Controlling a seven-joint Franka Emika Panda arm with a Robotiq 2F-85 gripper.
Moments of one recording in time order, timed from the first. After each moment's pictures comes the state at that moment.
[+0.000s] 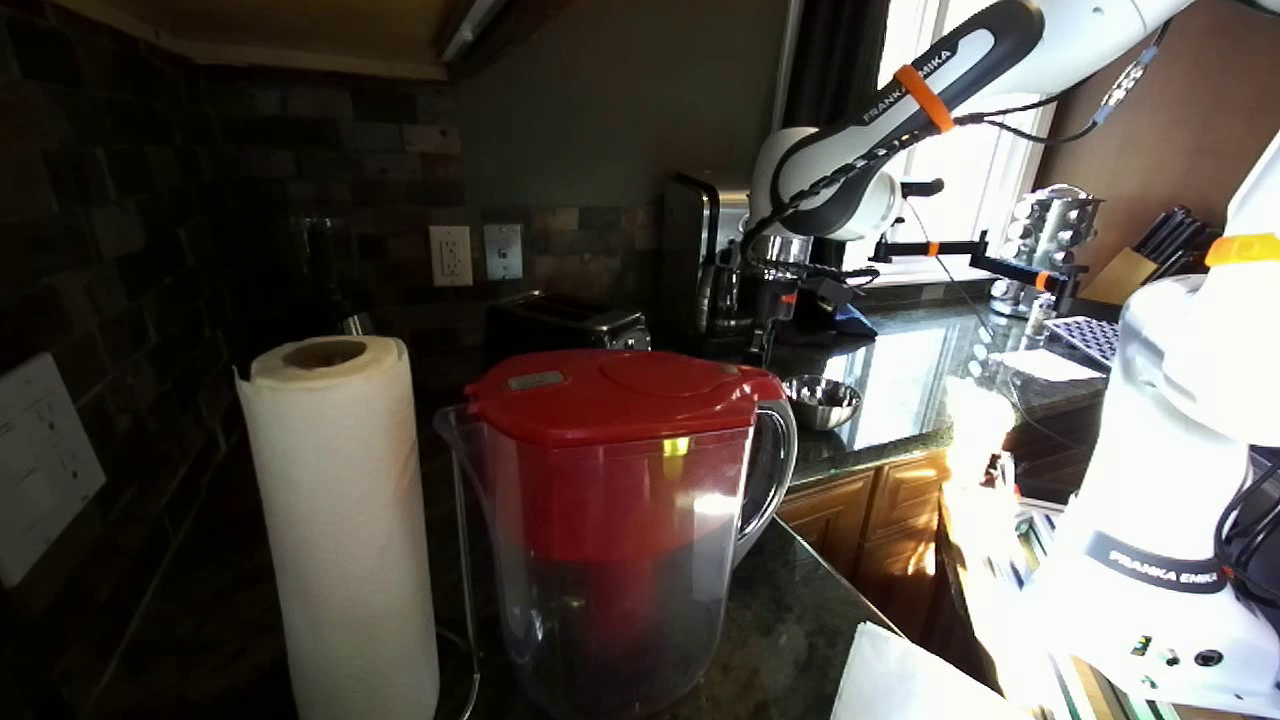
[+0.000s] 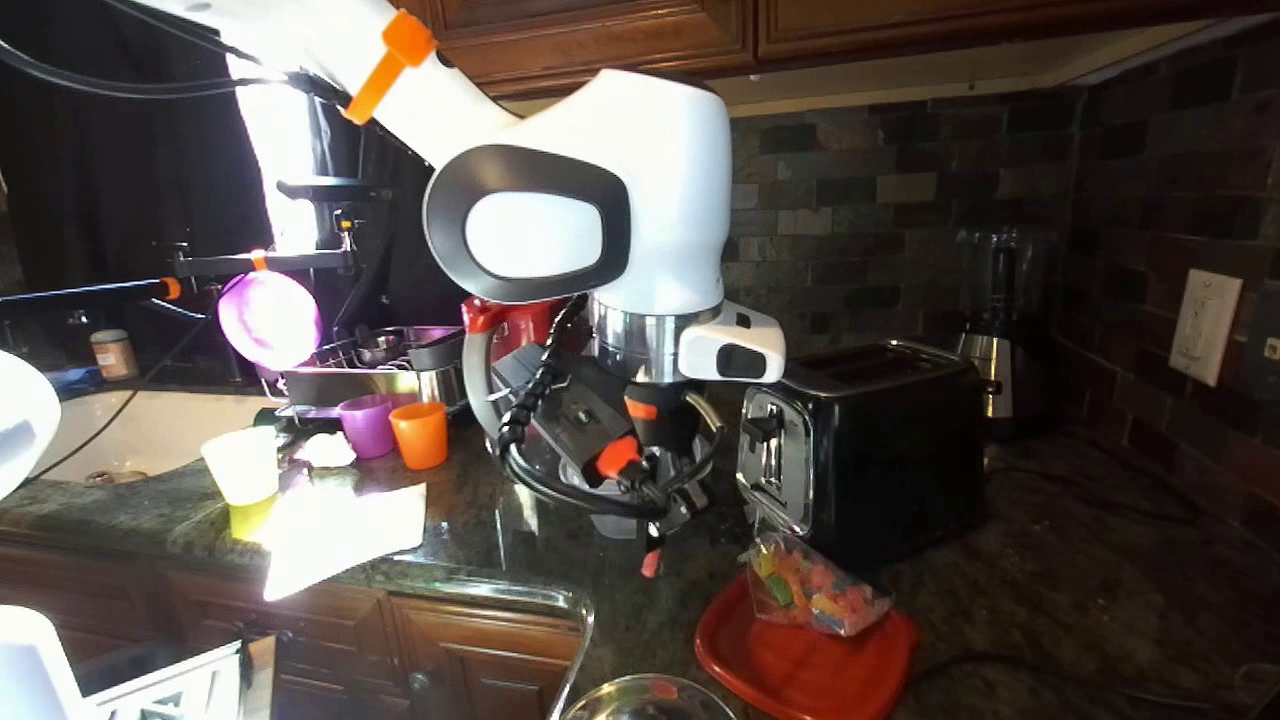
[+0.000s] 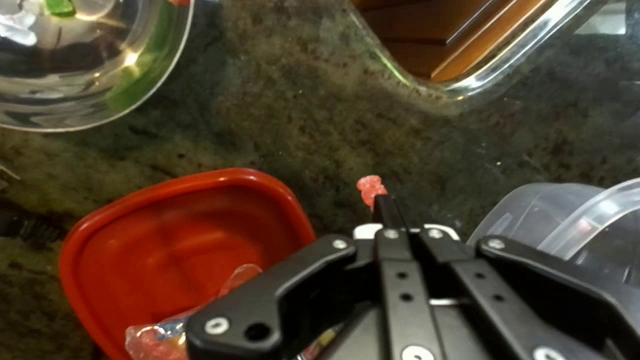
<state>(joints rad) -0.12 -0.22 -0.11 -2.58 0.22 2.35 -0.45</state>
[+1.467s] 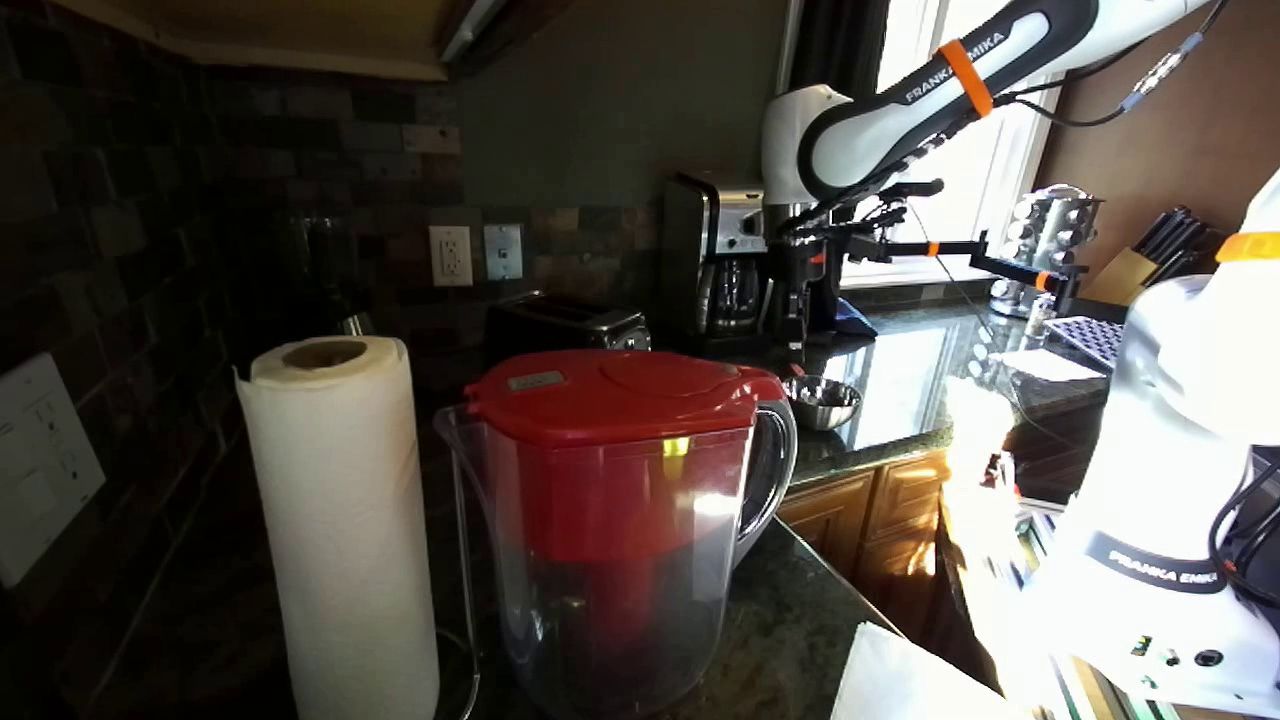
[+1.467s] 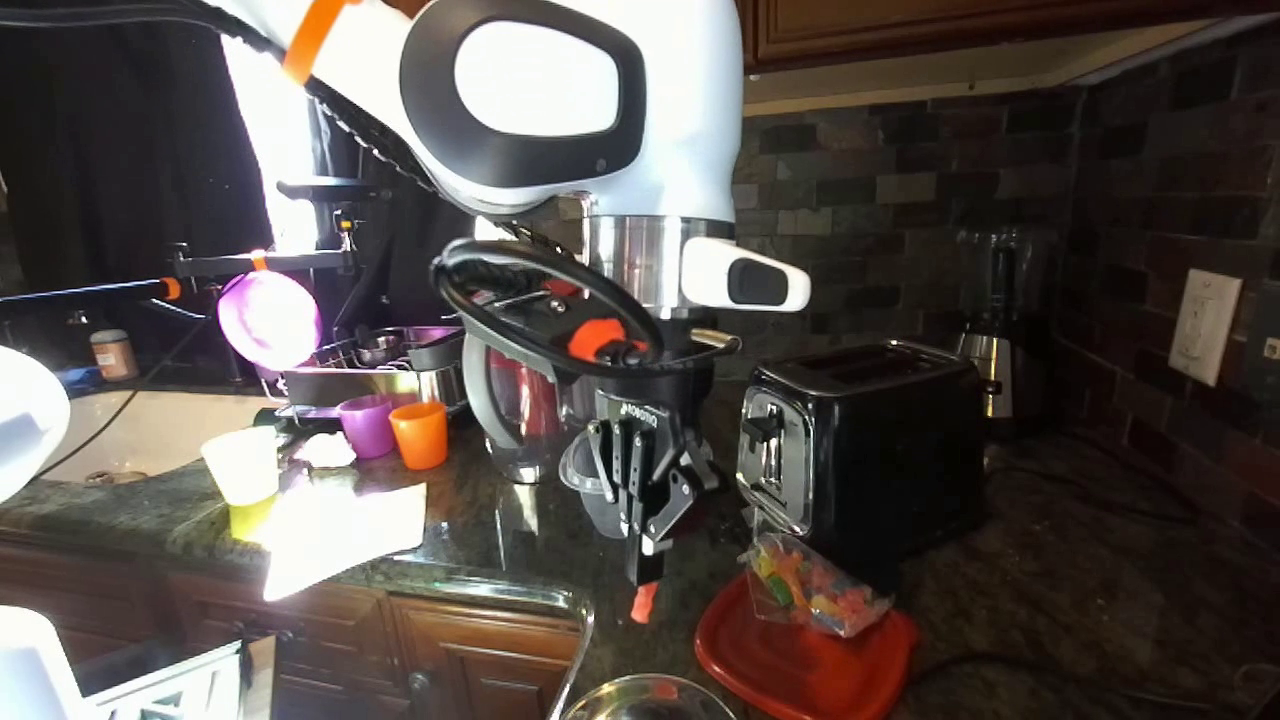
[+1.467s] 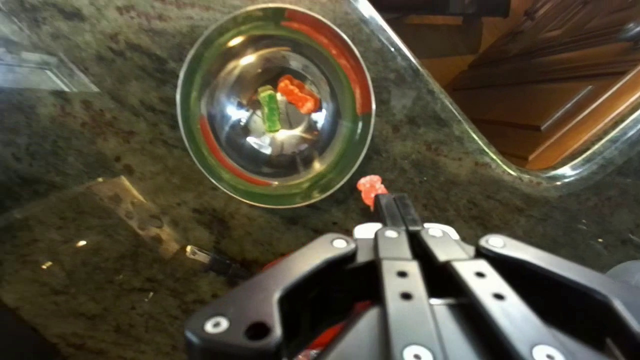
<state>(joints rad) -0.18 -0.31 -0.14 -2.52 -0.15 2.10 -0.27</state>
